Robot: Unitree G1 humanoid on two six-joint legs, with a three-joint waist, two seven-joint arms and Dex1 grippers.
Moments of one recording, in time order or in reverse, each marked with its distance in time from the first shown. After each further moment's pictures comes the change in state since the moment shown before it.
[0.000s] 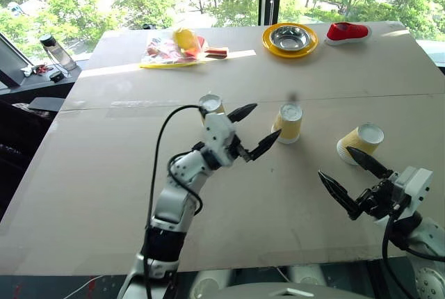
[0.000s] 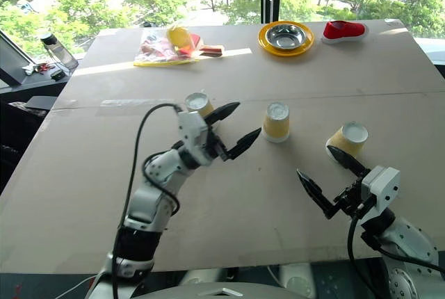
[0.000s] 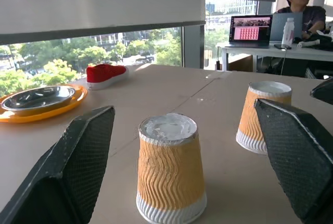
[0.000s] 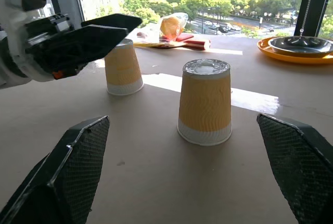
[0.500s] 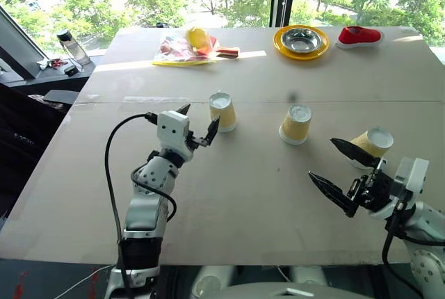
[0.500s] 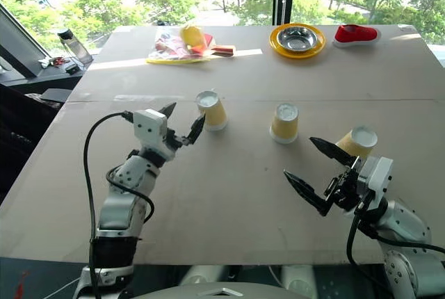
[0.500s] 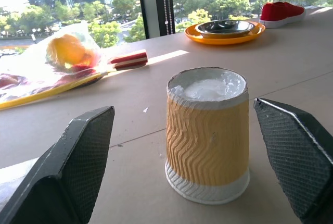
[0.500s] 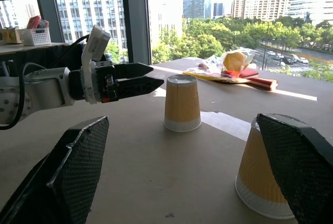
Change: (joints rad) left arm -0.045 0.034 0.158 0.176 0.171 0.044 0.315; right arm -0.125 -0.051 0.043 0.026 0.071 0.004 0.122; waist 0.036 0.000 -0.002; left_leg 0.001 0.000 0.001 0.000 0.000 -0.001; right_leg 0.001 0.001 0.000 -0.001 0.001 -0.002
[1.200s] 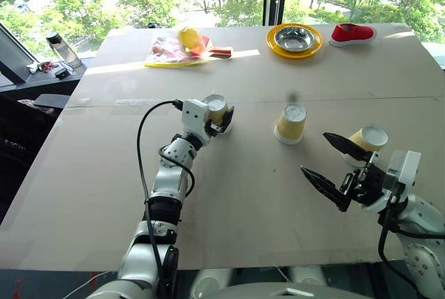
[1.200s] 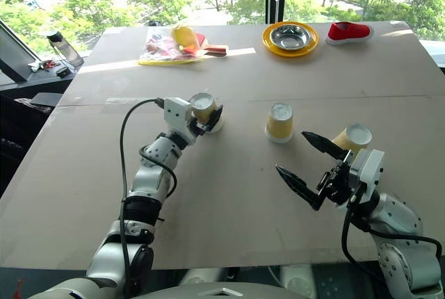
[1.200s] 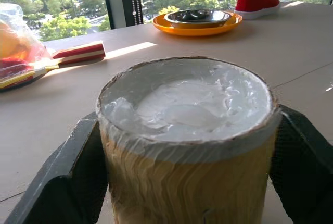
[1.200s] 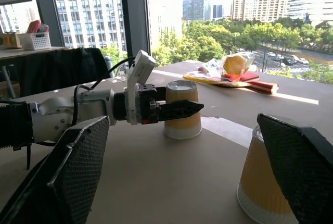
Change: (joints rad) left arm -0.268 -0.046 -0.030 0.511 0.004 -0.221 -0.078; right arm -0.046 0.019 0.052 -0.031 -0.015 0.044 -0.078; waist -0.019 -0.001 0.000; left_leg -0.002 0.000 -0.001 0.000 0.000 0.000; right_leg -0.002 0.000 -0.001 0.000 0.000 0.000
